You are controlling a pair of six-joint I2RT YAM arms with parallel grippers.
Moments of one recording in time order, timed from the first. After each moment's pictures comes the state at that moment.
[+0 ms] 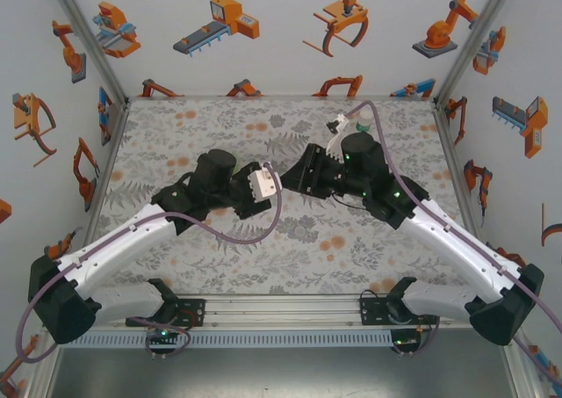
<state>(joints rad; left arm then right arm) -0.82 1.17 0.98 -0.37 0.22 0.60 0.76 1.14 1.15 -0.41 -0.28 0.90</state>
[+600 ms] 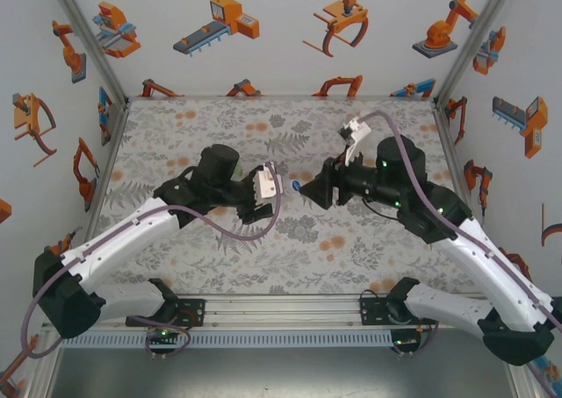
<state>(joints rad) -0.80 1.23 1.05 -0.47 0.48 0.61 0.76 0.96 1.23 -0.58 -0.31 0.19</state>
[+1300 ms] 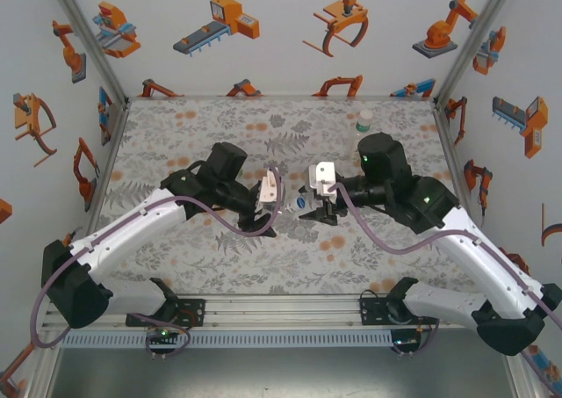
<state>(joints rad) -0.80 1.29 1.12 -0.65 0.75 0.67 0.76 1.06 1.28 -0.73 -0.69 -0.67</state>
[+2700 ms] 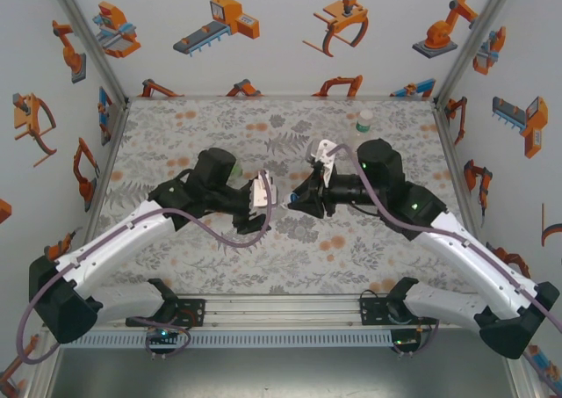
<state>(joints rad) -0.80 1.17 1.02 -0.54 0.58 0.64 0.77 1.03 1.10 -0.39 -0.56 -0.05</state>
